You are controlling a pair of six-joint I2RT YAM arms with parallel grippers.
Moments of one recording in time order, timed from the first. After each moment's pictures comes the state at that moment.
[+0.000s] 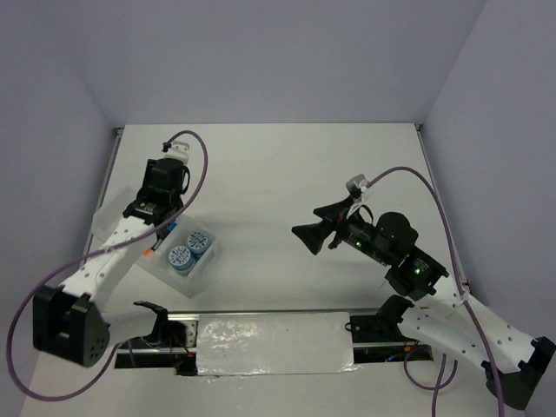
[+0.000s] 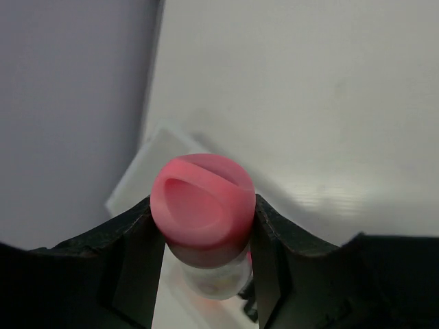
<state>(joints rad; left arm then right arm) -0.33 1.10 0.93 -0.29 -0.61 0.13 0.75 0.66 0.66 -0.04 -0.14 0.38</state>
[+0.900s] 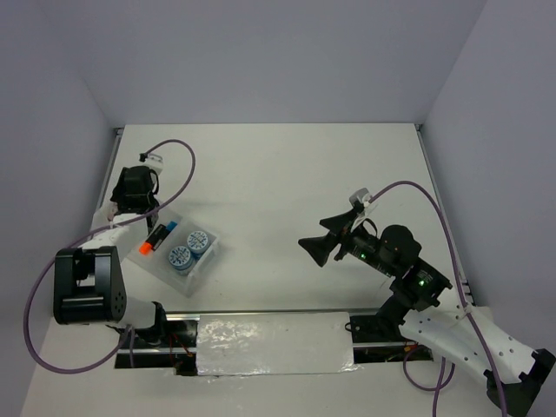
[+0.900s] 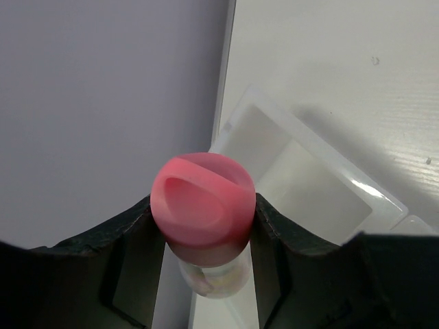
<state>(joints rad) 0.09 1.39 0.72 0.21 -0.55 0.58 0.75 0.52 0.55 -0.10 -0.13 0.33</state>
